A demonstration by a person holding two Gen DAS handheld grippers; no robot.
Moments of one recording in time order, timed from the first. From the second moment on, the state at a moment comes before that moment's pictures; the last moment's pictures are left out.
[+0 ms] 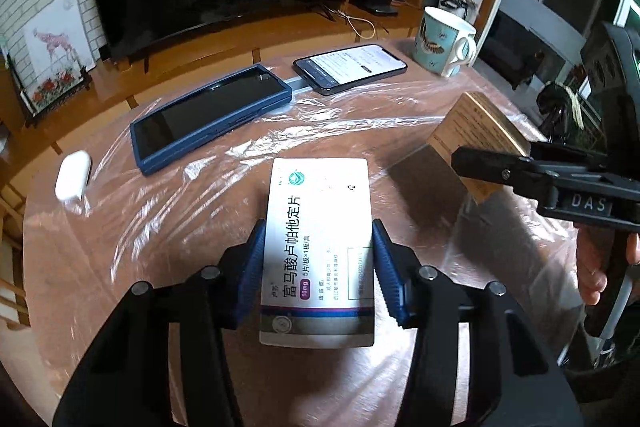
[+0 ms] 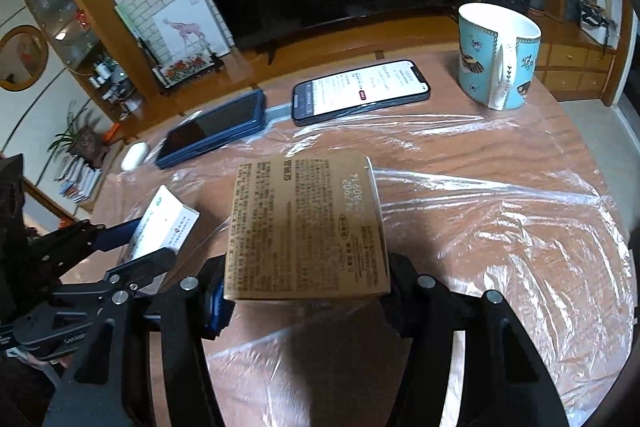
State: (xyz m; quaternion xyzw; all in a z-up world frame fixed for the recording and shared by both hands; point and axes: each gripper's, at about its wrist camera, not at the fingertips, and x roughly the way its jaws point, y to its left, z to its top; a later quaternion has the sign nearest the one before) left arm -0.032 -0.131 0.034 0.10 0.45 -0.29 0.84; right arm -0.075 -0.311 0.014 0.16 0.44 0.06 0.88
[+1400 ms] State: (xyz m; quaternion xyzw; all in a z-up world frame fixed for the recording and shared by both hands) left arm -0.200 -0.122 0.055 0.07 0.44 -0.32 0.84; right arm -0.241 -0.315 0.025 0.13 0.47 0.16 0.86
